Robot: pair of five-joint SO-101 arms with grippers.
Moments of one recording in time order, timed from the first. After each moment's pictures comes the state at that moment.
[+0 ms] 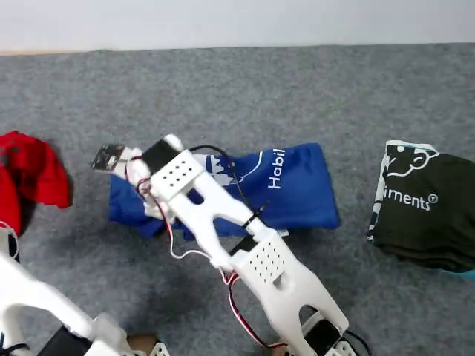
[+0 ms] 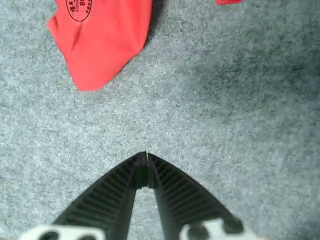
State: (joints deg) left arm -58.7 -21.1 28.6 82.1 -36.2; right arm -47.7 56.3 -62.8 99.1 24.7
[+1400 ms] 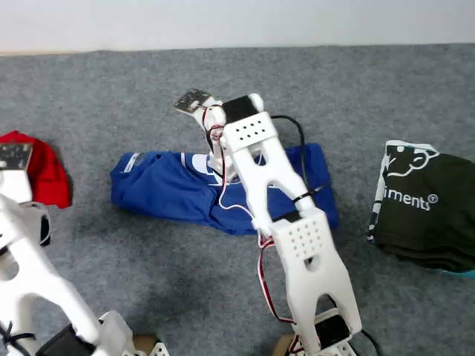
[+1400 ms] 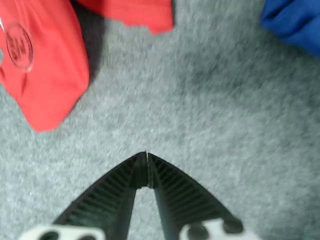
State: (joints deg) left arm -43.9 -21.6 30.1 81.8 -29.9; right arm -27.4 49.8 -53.8 100.7 24.6
